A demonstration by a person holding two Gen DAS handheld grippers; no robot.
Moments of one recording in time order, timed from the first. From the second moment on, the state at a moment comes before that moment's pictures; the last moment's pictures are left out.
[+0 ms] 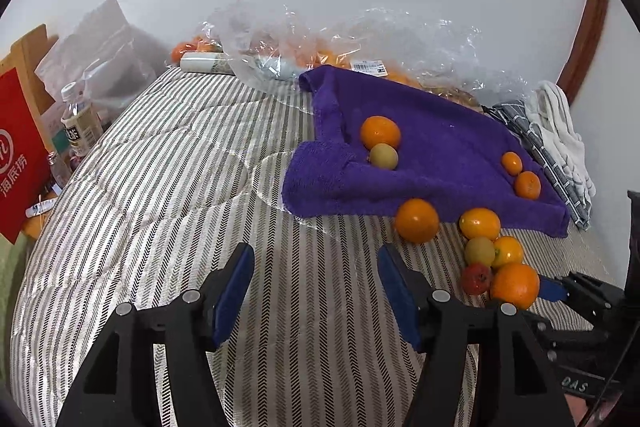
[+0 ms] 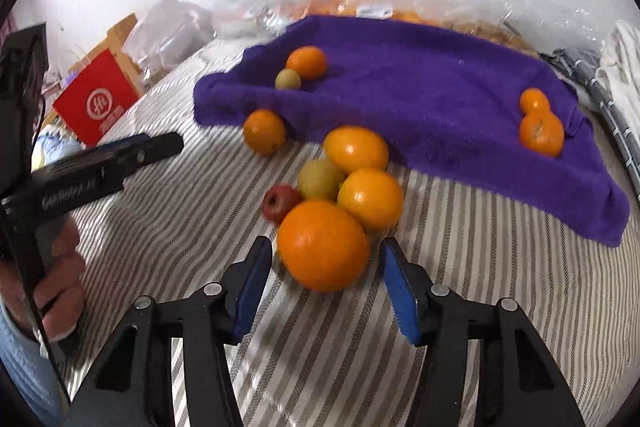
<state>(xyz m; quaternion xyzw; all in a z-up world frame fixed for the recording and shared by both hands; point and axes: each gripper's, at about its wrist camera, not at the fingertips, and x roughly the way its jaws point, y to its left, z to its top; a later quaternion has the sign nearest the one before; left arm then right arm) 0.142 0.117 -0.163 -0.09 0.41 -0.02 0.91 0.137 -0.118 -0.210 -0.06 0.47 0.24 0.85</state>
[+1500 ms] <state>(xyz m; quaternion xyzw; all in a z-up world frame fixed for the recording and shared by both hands) 0.157 0.059 -0.155 -0.04 0.46 -0.09 0.88 0.131 -0.245 -0.192 -0.02 0.42 0.16 0.89</state>
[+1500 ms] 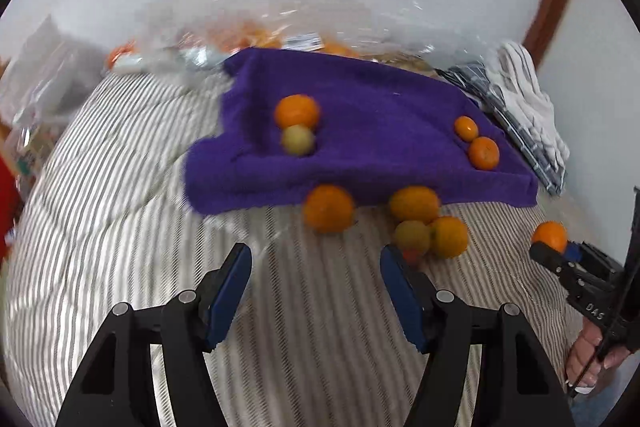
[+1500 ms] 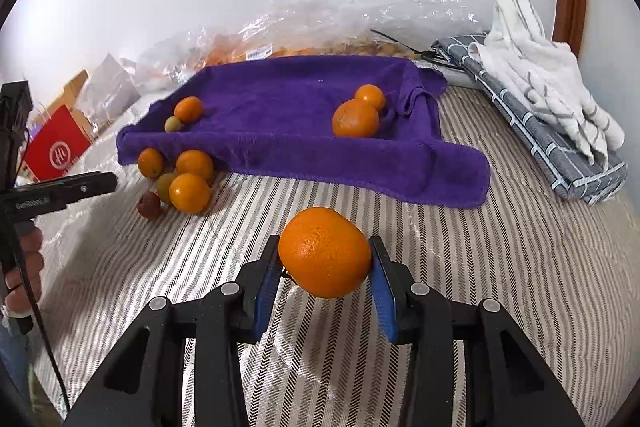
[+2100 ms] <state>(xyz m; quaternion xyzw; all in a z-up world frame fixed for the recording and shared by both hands) 0.188 0.034 -0.177 0.01 0.45 -0.06 0.89 0.136 -0.251 -0.197 0.02 0.43 0.18 0.88</state>
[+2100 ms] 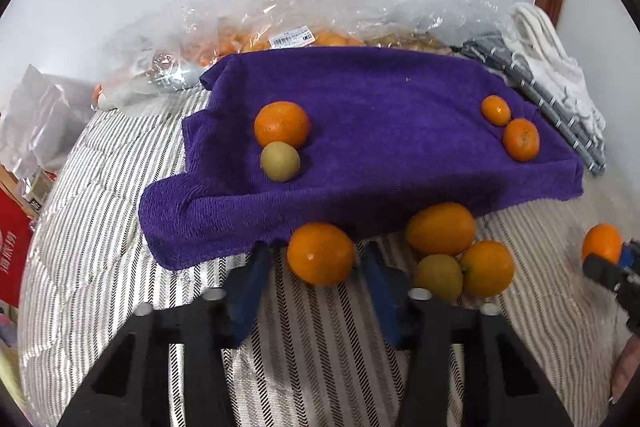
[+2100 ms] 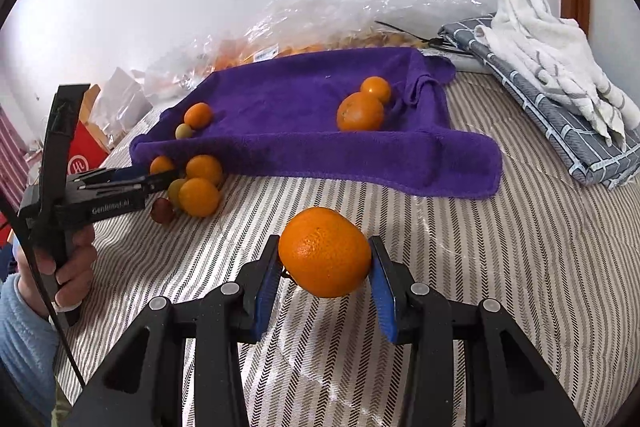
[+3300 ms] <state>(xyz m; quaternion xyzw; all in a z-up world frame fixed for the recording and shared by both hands) 0.170 0.057 -0.174 -0.06 0.45 -0.11 0.88 0.124 -0.235 -0.166 -0.01 0.42 0.17 0.89</state>
